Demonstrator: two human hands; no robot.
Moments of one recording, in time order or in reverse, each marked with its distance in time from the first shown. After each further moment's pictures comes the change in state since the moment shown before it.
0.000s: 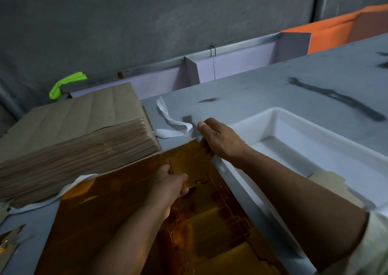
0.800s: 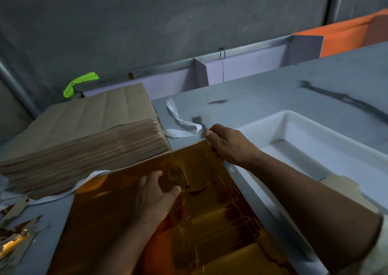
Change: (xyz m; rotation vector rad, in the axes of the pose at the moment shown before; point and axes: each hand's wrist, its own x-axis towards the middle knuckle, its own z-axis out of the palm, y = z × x) left_hand 0.010 -0.041 -0.047 0.621 0.186 0.201; right_hand -0.005 -0.003 0.003 -0.216 -0.034 -0.069
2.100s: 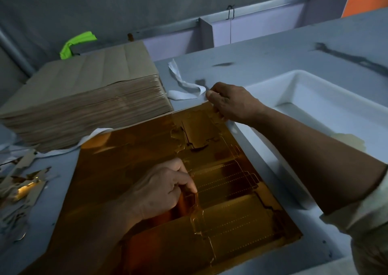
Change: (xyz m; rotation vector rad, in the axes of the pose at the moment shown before) left_hand -0.063 -0.021 -0.032 0.291 -0.494 0.655; right_hand -0.006 -0.007 0.003 -0.141 -0.052 -0.033
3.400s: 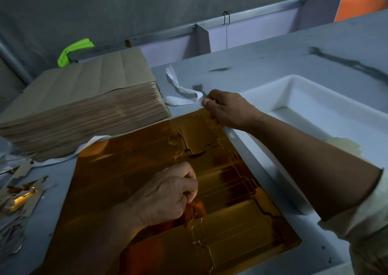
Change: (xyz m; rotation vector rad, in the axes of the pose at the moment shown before) left_hand 0.013 0.011 0.004 0.151 0.008 0.146; right_hand 0.003 0.005 0.000 0.002 0.002 -0.006
